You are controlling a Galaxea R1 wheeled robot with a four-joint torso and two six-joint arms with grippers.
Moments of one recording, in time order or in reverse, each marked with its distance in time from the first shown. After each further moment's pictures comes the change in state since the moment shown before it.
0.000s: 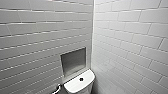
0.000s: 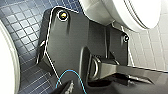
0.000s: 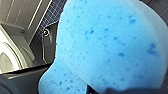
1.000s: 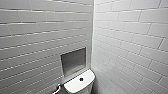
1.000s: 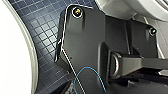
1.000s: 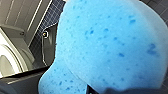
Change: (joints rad) left arm 0.070 0.097 0.006 -0.521 0.301 0.619; right arm 0.011 -0.002 0.000 0.019 -0.001 0.000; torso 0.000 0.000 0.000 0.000
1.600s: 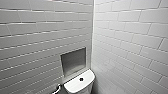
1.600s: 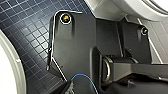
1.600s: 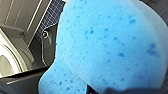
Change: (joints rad) left arm -0.057 -0.103 0.310 -0.472 0.139 0.533; right arm 0.002 -0.002 0.000 0.000 0.000 0.000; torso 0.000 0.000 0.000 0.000
